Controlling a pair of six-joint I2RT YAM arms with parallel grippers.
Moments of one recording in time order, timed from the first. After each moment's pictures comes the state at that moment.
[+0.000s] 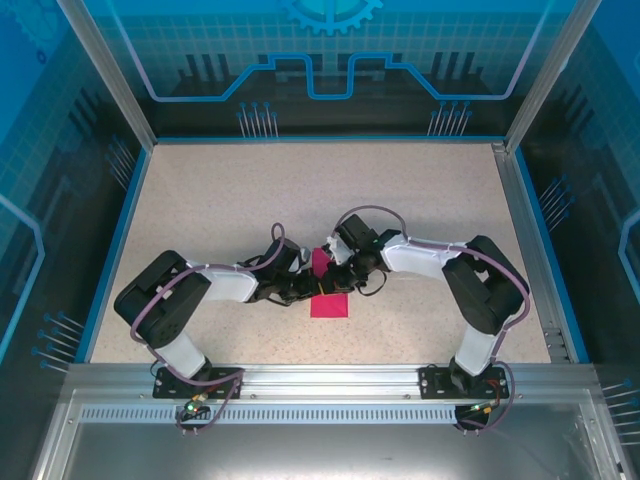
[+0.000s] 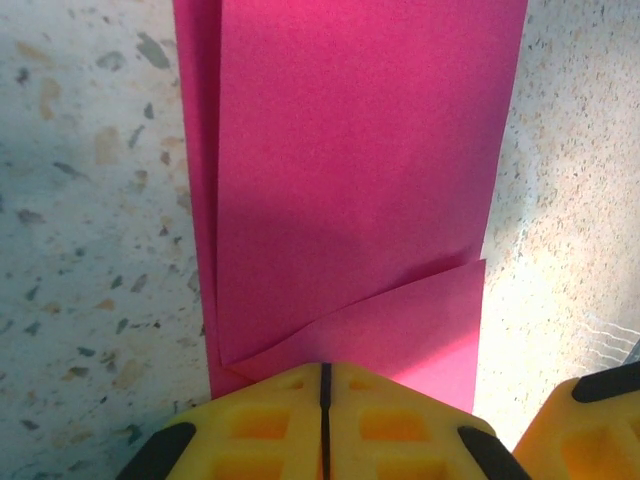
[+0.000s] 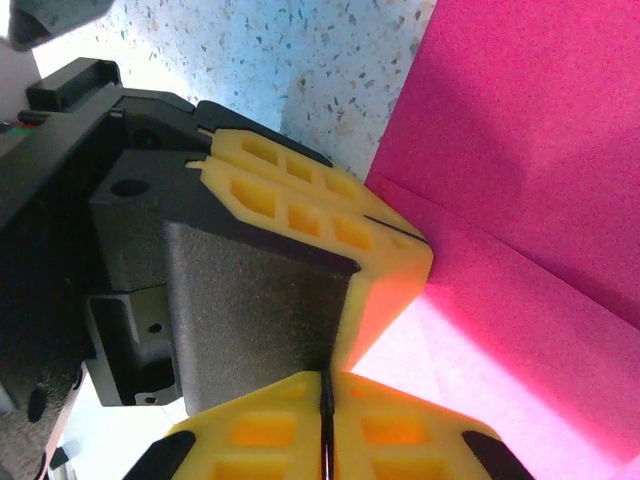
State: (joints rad) left arm -0.61 1.66 0.61 0.12 0.42 -0.88; right arm 0.70 1.78 1.02 -0.44 -0.59 0.50
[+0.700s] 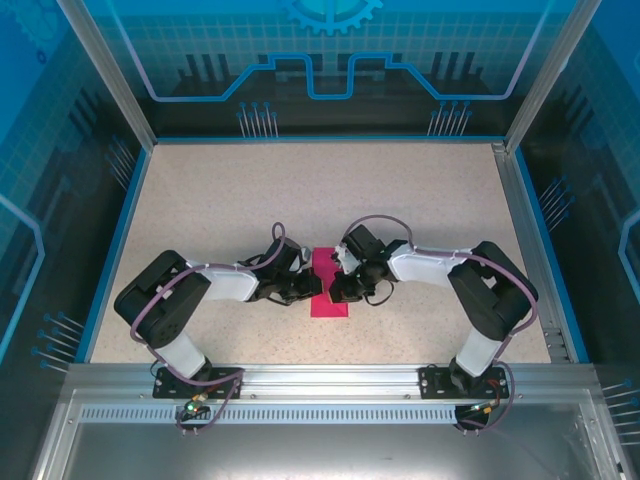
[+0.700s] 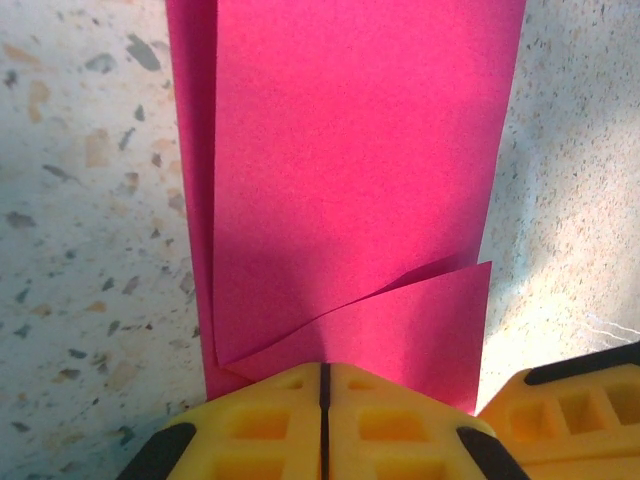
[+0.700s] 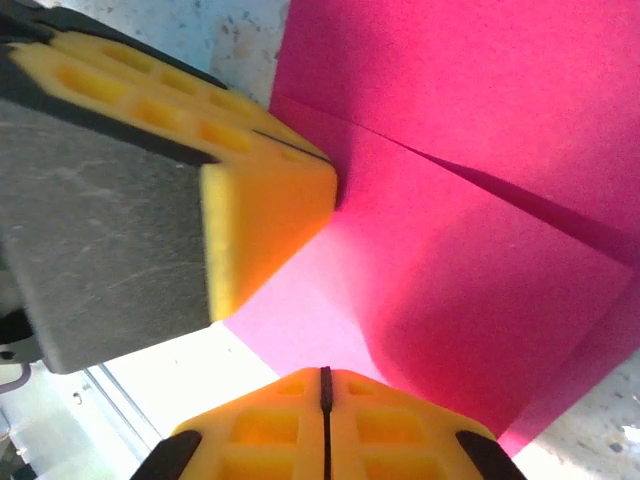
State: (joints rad) left arm -0.61 1.66 0.63 0.10 0.42 -0.88; right arm 0.70 1.71 0.90 -0.39 -0.54 0.52
